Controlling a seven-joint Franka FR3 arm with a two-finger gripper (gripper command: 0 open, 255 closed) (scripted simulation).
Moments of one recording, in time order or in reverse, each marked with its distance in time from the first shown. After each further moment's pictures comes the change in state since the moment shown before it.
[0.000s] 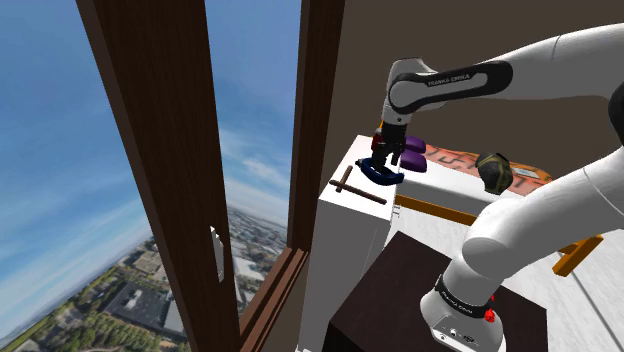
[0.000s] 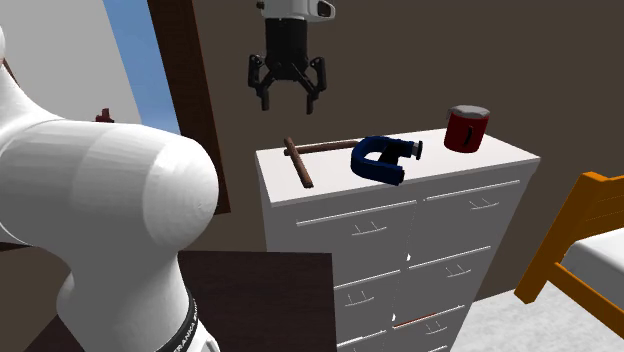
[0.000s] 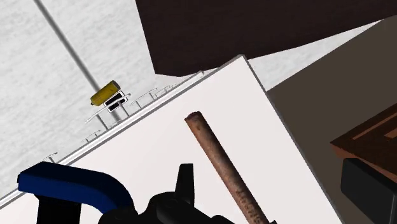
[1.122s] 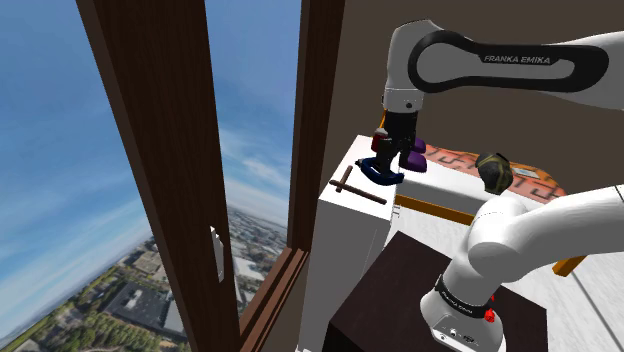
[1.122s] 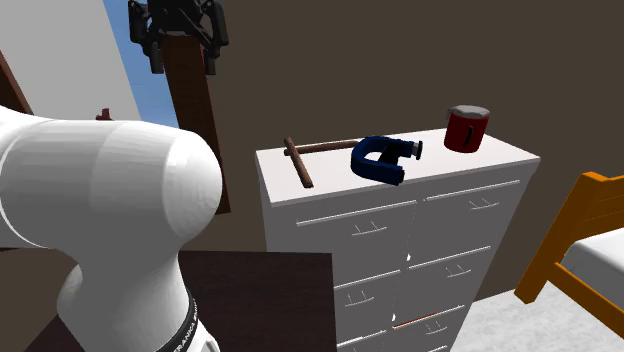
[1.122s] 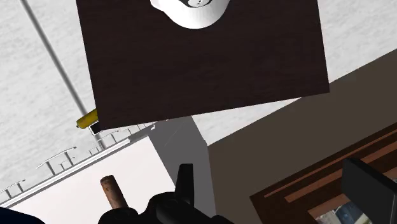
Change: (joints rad) arm 0.128 -0.282 0.255 0.014 0.156 -0.383 0.220
